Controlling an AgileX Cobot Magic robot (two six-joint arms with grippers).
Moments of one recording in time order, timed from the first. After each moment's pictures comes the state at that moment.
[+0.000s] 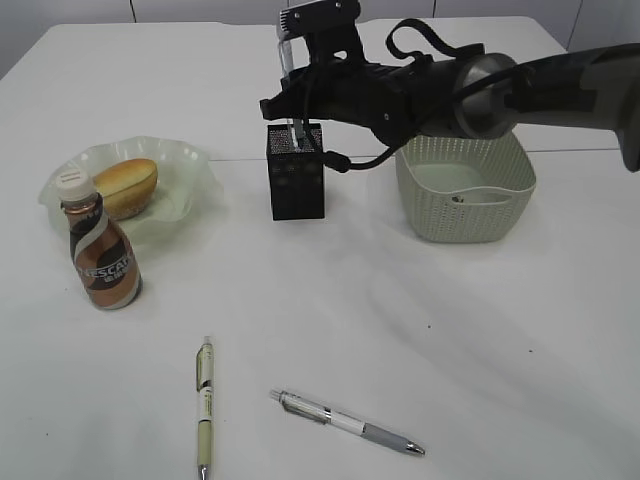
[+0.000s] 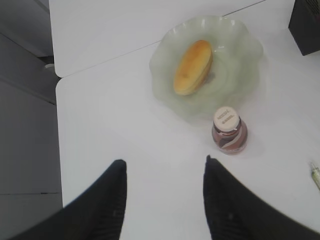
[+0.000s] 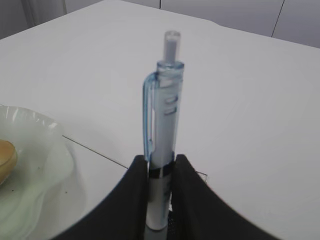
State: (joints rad) left arm -0.44 1.31 -1.55 0.43 1.26 -0.19; right arm 0.44 2.31 -1.83 -0.13 -0.11 0.03
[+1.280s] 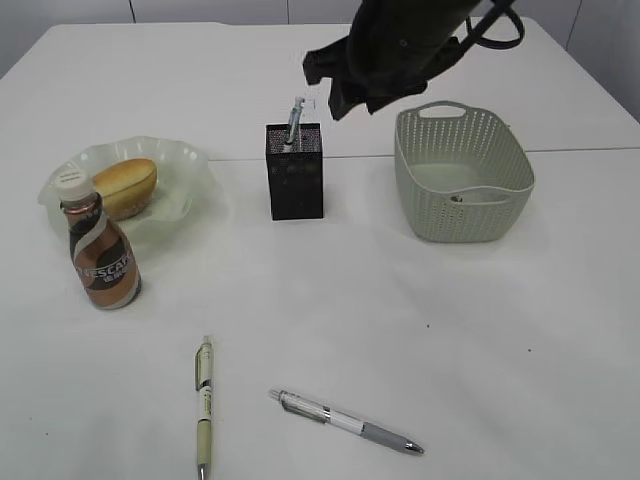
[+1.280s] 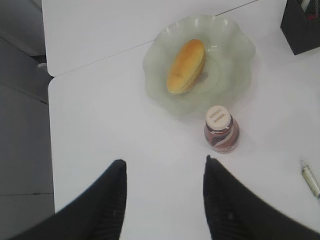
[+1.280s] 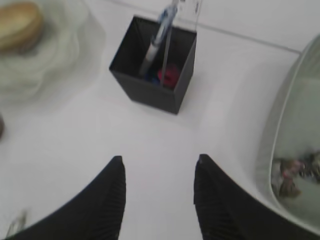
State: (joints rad) left arm -0.44 1.31 -1.55 0.41 1.26 -0.19; right arm 0.44 1.99 -1.83 0.04 0.83 0.05
